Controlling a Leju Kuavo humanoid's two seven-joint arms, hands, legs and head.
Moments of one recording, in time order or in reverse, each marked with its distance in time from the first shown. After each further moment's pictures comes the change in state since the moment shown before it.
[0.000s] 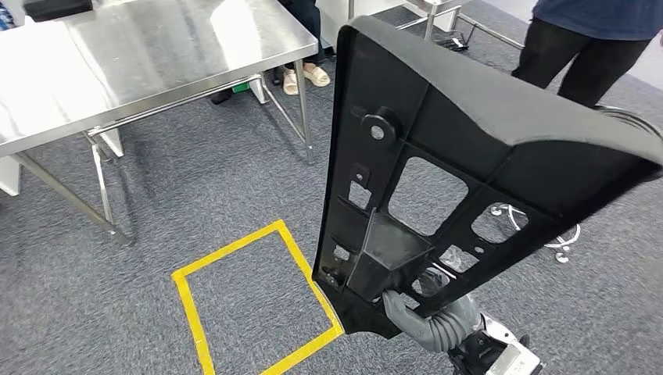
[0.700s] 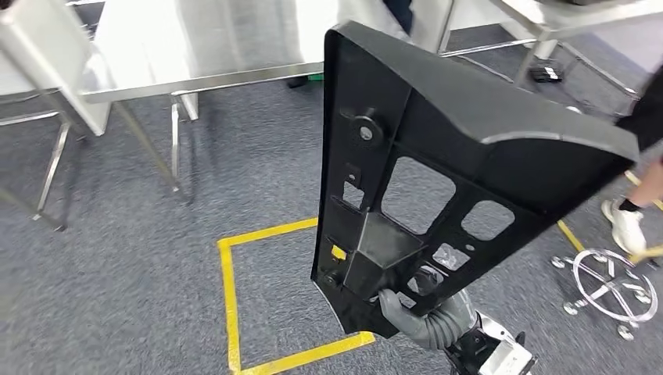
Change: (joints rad) left arm -0.013 -0.008 0.000 -0.001 0.002 -0.001 -0.012; right arm 0.000 0.004 -0.010 0.007 0.009 0.007 0.006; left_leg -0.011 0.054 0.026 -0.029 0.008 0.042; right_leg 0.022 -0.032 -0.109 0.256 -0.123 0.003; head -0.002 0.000
